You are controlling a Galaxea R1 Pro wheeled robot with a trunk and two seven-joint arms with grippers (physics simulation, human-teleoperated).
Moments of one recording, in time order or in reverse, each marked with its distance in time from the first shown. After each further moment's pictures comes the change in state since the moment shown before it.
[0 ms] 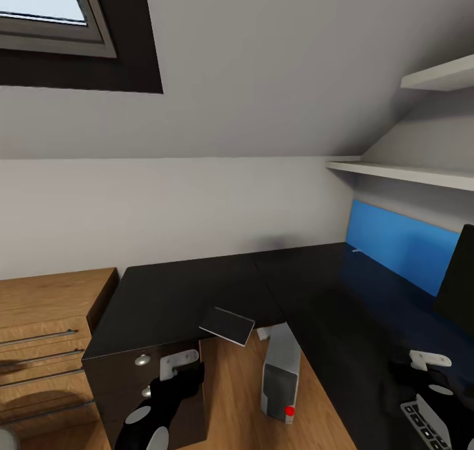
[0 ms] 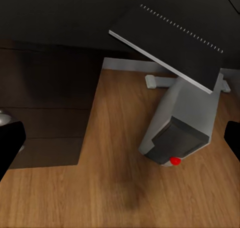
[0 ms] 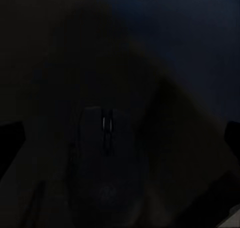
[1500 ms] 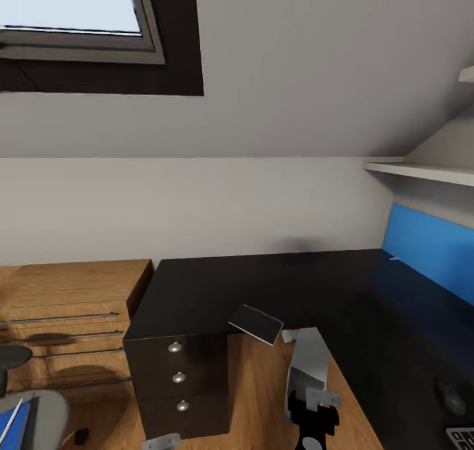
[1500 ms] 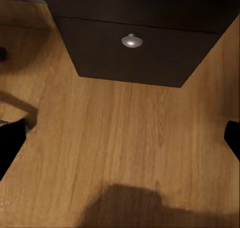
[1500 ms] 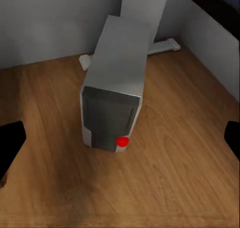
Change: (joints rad) left arm 0.000 0.058 -0.035 0.647 -0.008 -0.349 -0.002; right arm 0.222 0.527 0.105 -0.151 0.160 -0.147 -0.466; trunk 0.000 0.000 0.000
